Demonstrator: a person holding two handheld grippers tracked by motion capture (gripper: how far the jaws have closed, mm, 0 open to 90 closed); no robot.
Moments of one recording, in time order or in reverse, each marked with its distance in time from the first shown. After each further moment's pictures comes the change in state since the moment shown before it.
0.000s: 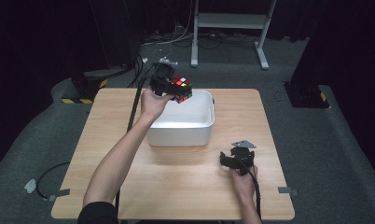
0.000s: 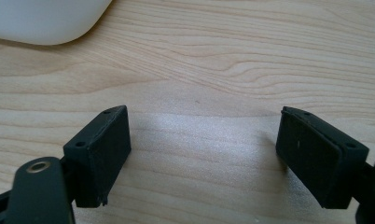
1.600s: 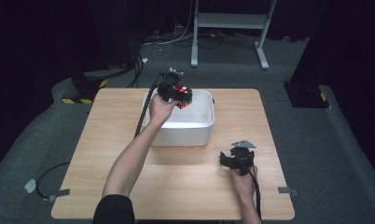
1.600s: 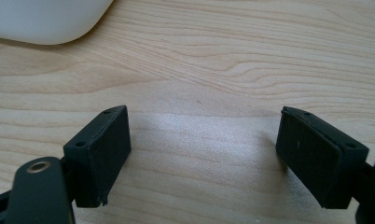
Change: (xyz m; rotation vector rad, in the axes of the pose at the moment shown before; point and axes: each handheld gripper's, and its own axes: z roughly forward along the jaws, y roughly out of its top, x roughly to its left) left arm 0.021 -0.027 0.068 0.100 0.092 -0.050; right arm 0.000 0.000 0.000 0.000 0.001 -0.003
